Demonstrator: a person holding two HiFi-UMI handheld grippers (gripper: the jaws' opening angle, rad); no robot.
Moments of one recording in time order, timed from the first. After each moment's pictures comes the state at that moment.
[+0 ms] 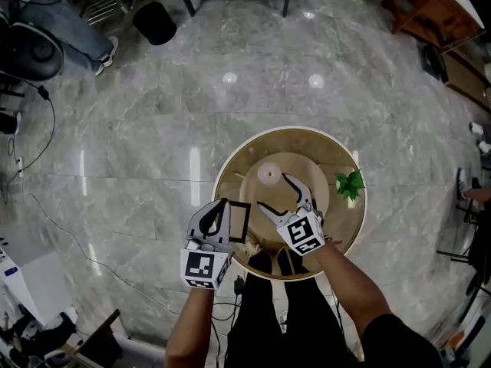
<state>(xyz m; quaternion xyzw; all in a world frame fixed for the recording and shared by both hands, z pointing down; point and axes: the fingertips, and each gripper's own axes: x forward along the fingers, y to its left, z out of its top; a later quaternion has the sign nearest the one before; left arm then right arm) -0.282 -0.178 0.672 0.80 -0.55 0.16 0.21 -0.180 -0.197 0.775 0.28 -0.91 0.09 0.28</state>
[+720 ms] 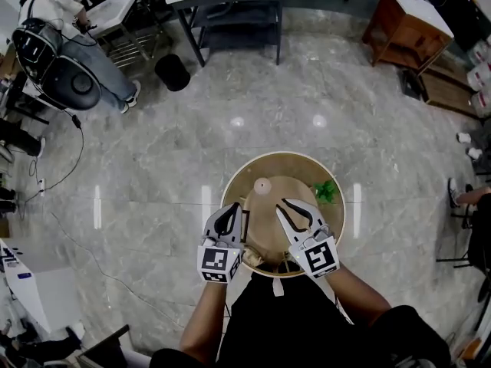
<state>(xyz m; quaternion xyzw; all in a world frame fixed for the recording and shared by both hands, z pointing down) -0.215 -0.144 0.508 0.81 -0.55 0.13 0.15 -0.112 -0.148 0.476 0.34 -0.93 0.01 0.14</state>
